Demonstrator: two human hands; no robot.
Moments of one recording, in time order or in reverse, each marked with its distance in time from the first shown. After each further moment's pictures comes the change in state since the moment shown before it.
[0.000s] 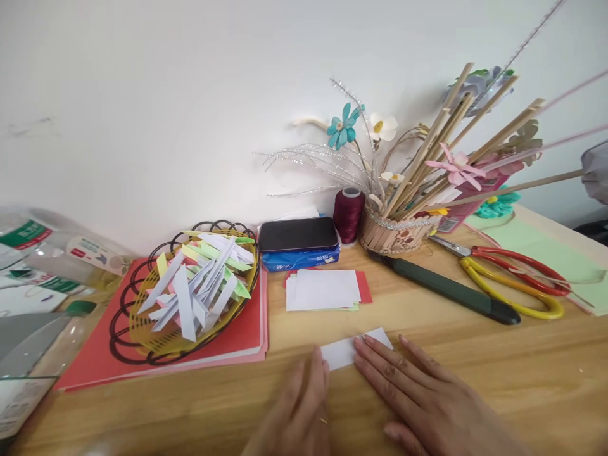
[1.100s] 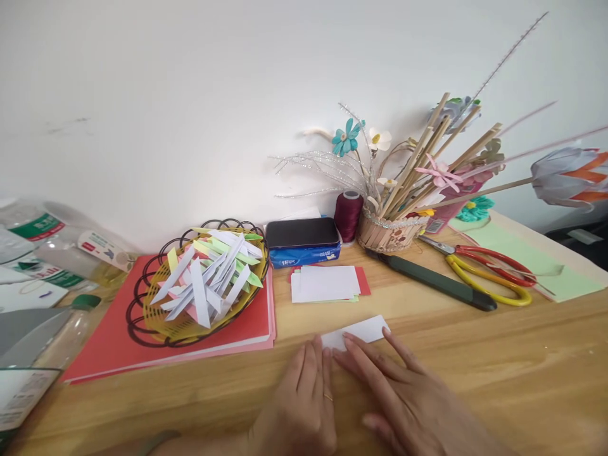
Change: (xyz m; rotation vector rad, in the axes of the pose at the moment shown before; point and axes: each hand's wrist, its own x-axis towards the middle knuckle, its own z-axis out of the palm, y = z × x) left_hand -0.005 0.004 0.003 -0.017 0.128 -0.076; right_hand 0.024 -0.036 -0.020 0.062 -0.018 0.069
